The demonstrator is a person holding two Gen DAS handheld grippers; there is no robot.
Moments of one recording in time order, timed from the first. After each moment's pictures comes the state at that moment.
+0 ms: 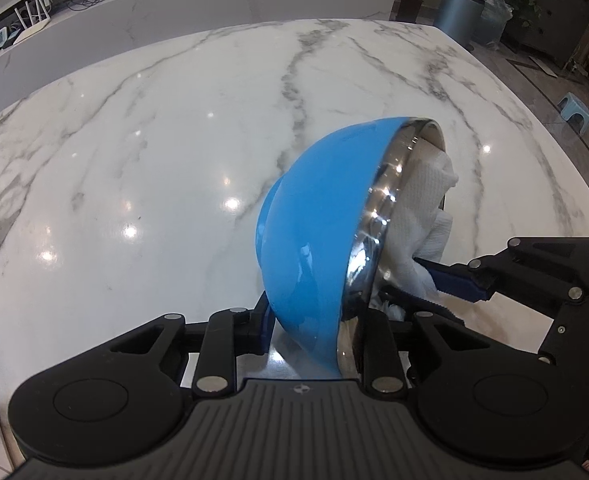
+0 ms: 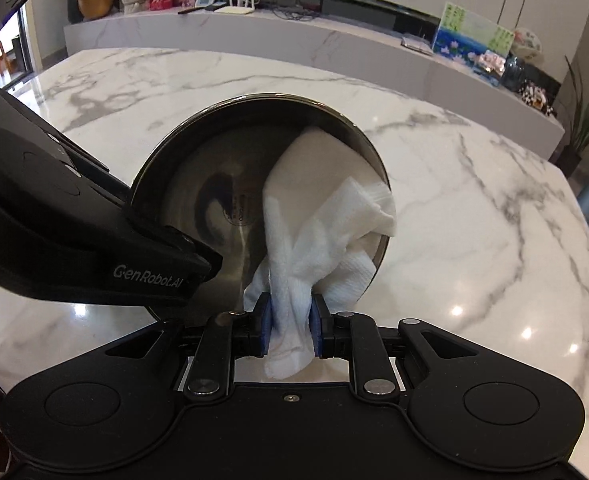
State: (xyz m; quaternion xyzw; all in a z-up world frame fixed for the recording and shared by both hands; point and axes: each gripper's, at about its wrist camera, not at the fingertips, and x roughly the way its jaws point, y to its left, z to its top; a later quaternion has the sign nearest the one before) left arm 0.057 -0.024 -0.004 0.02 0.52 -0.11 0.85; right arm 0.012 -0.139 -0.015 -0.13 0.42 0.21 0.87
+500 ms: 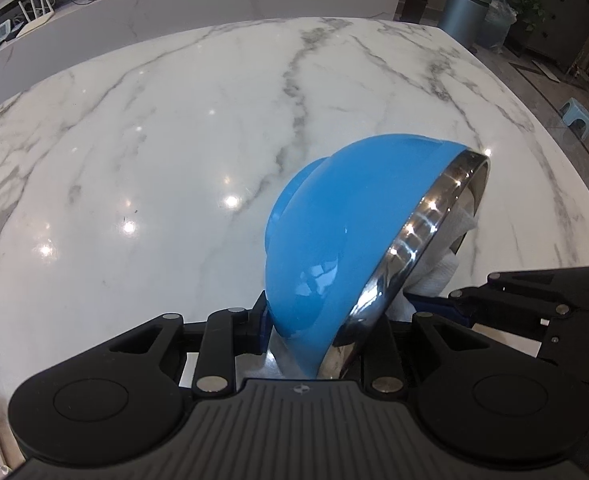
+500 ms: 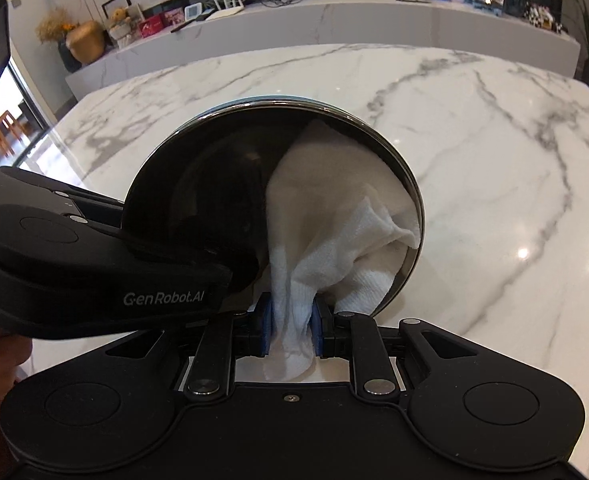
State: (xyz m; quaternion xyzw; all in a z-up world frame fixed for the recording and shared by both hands) left arm 0.058 -0.024 -0.007 0.01 0.52 -0.11 0.84; right arm 0.022 -0.160 -0.019 0.01 0.47 0.24 0.85
